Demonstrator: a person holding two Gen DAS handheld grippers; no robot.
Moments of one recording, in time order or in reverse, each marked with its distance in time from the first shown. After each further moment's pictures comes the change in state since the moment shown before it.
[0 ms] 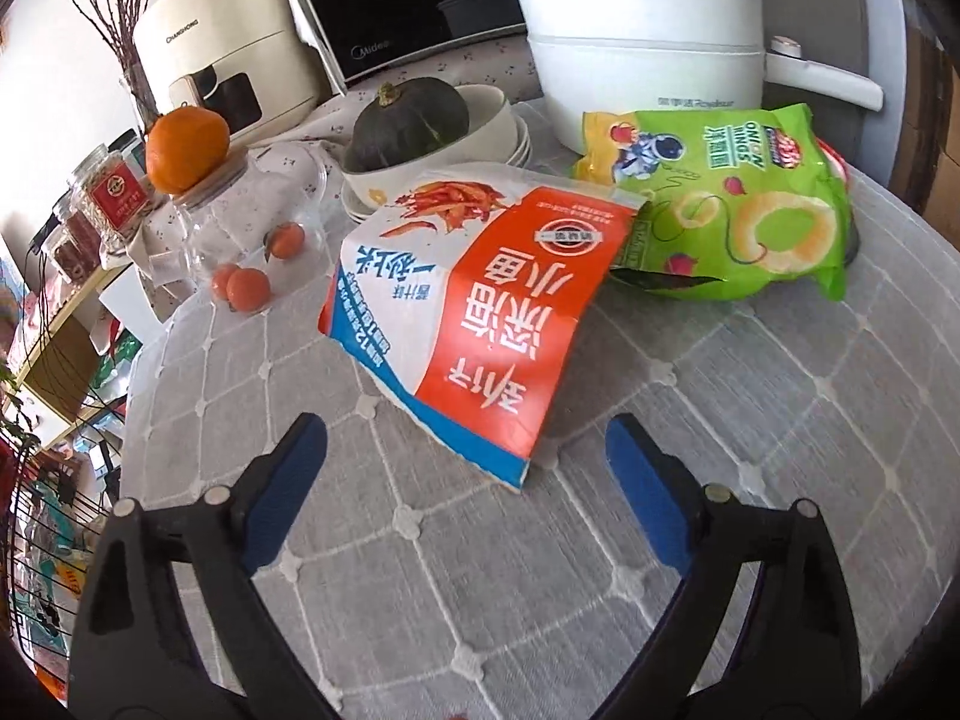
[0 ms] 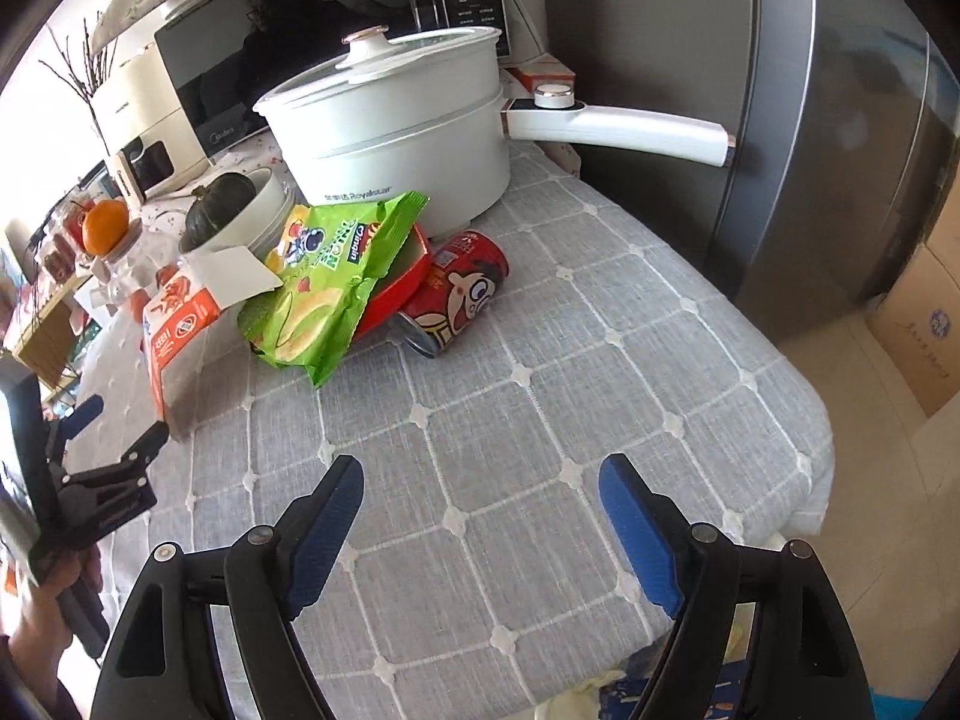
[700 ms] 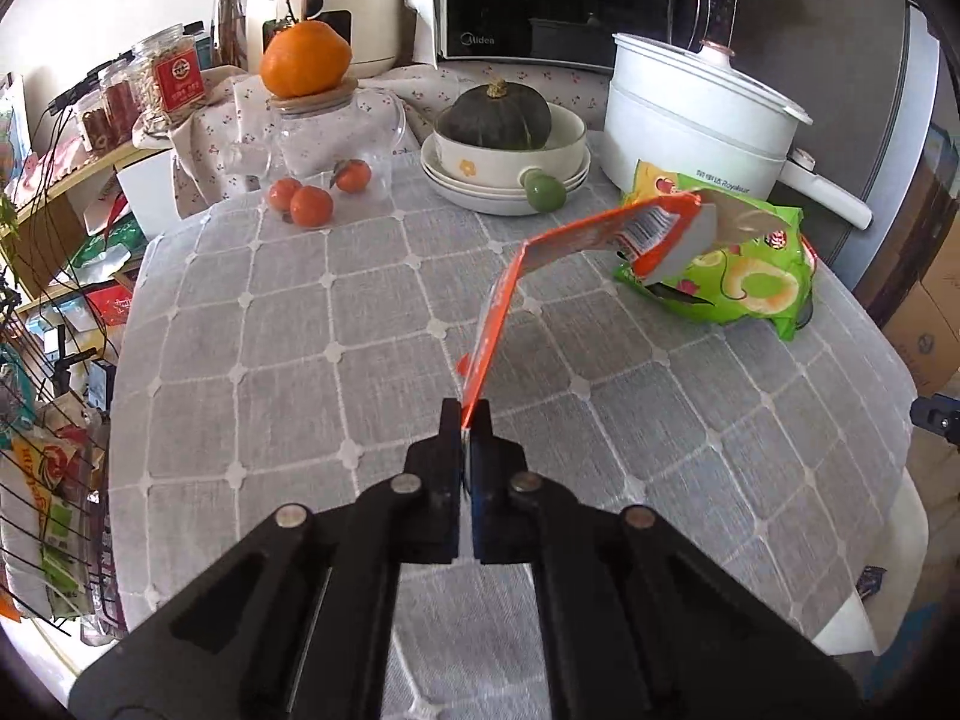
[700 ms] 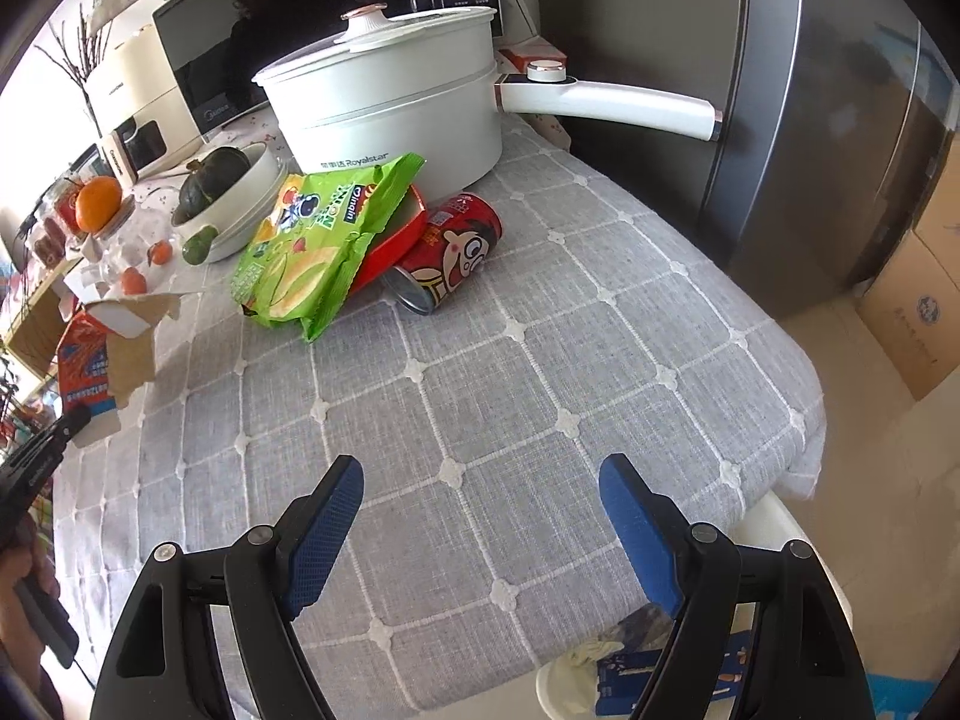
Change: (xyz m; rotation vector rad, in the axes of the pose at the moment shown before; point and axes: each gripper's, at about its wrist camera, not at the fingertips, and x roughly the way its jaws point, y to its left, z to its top) left arm -0.055 0.075 -0.037 -0.252 0.013 -0.155; right arm -0.010 0.005 -0.022 0.004 0.022 -0.033
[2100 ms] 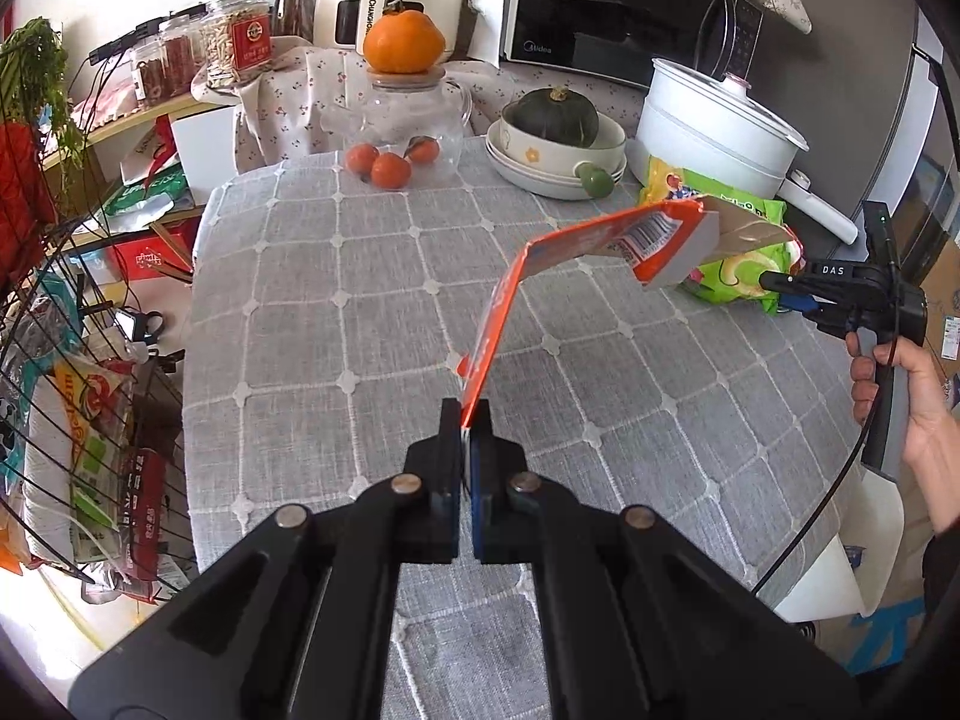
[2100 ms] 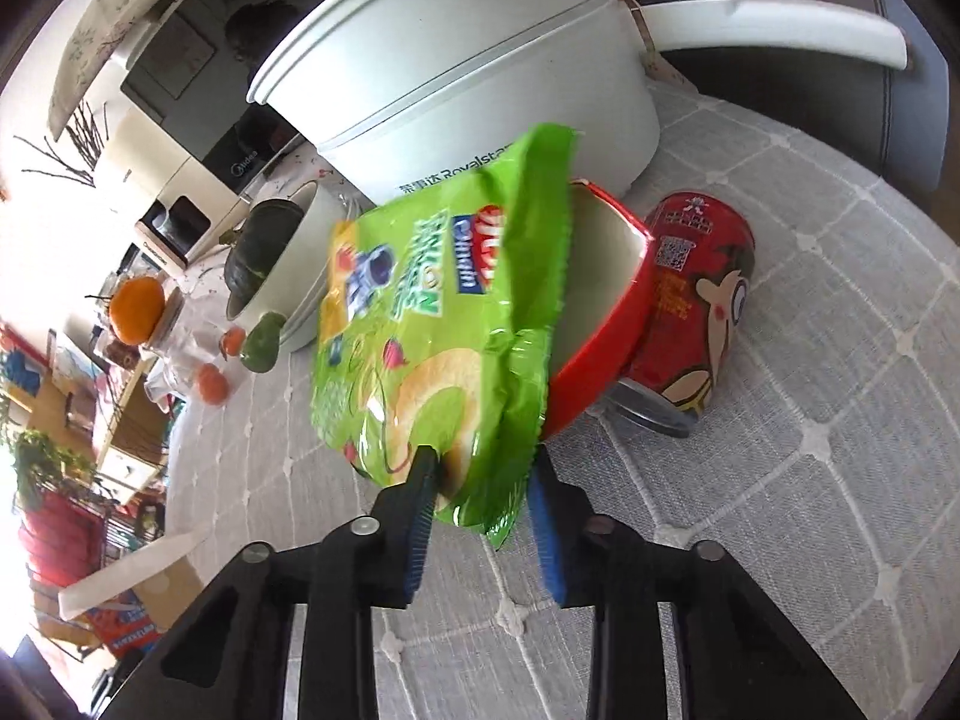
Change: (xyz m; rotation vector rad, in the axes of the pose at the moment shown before) left arm -0.042 0.059 -0.037 -0.079 0.012 -0.025; right arm 0.120 0.057 0.076 0.204 0.022 0.377
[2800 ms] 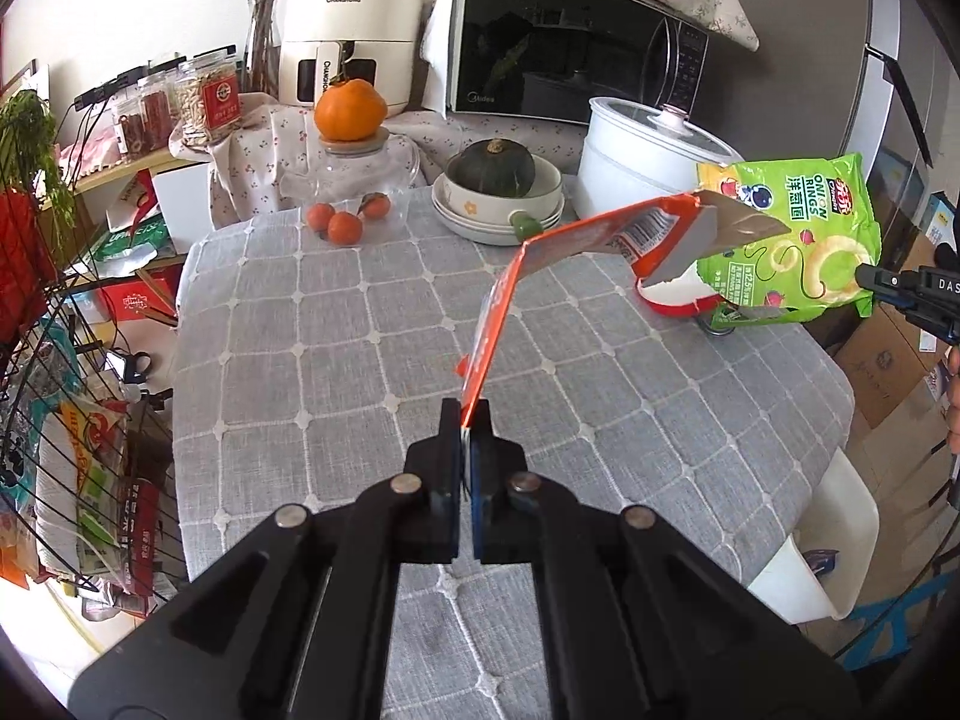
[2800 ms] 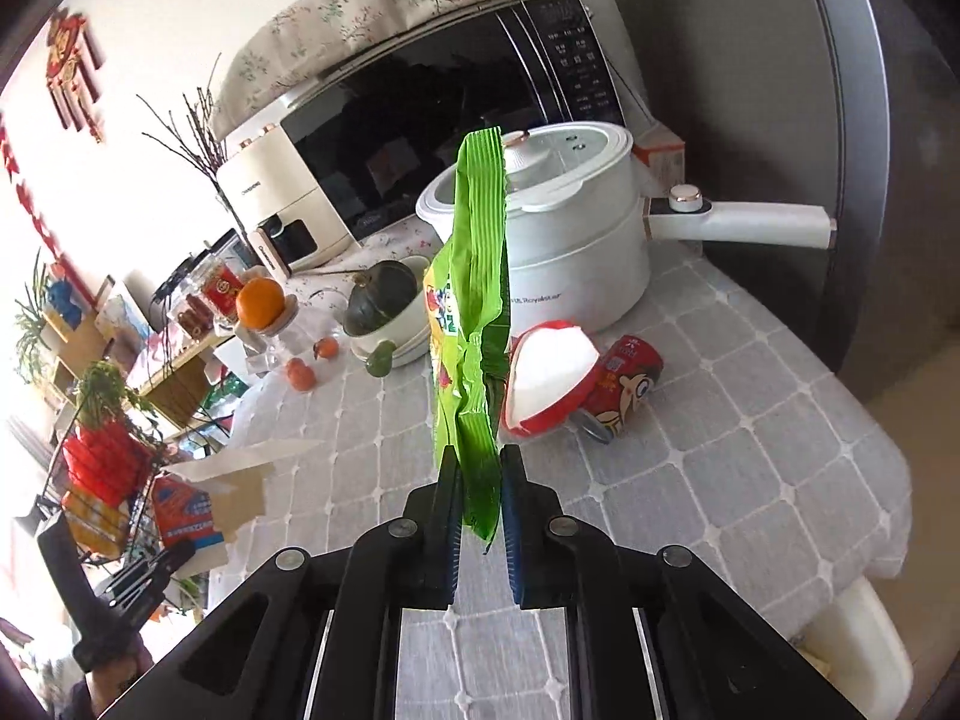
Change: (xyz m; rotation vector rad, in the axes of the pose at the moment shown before) left arm -0.047 -0.044 0.009 0.047 -0.079 -0.044; right arm -0.184 0.039 -0.028 -0.223 -0.146 -0.001
